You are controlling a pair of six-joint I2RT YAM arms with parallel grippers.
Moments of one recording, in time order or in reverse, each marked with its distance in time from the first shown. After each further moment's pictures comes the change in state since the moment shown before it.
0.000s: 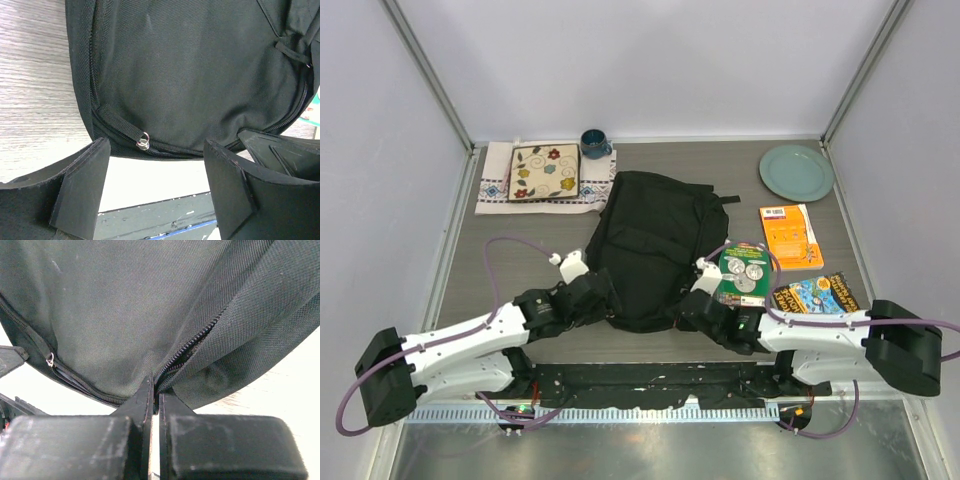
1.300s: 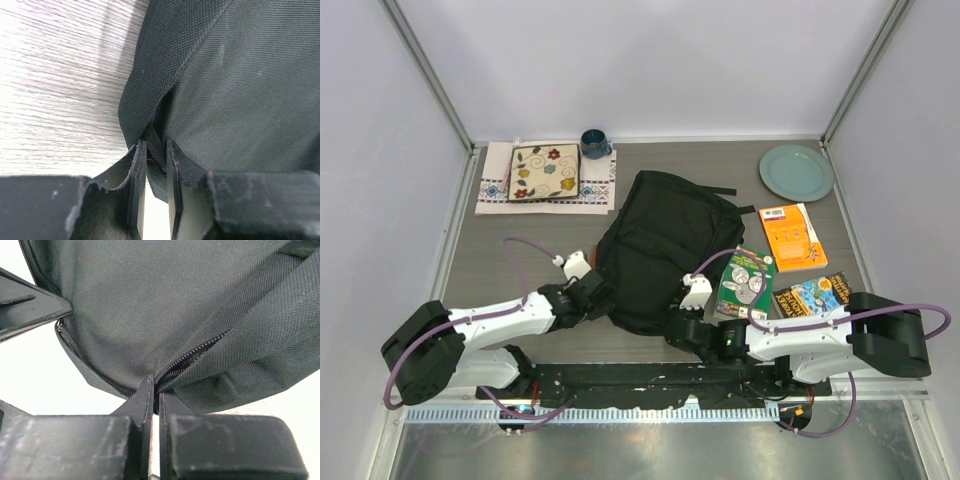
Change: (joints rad) left arm 0.100 0.257 -0.076 0.195 -0.003 -0.039; right arm 0.224 0.109 0.040 -0.005 0.248 0.027
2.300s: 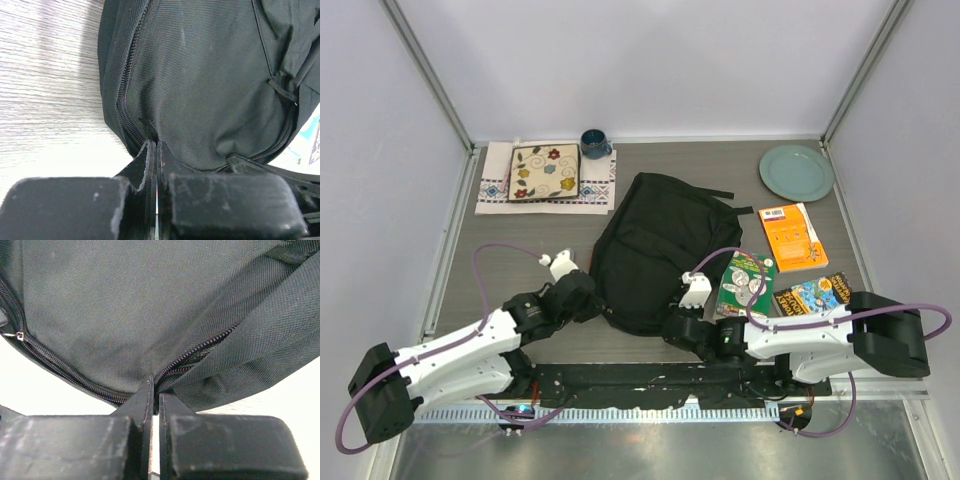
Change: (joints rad) left arm -0.002 -0.351 -0.024 -0.118 0.048 0.059; right arm -0.002 0.008 0.039 -0.083 0.010 0.019
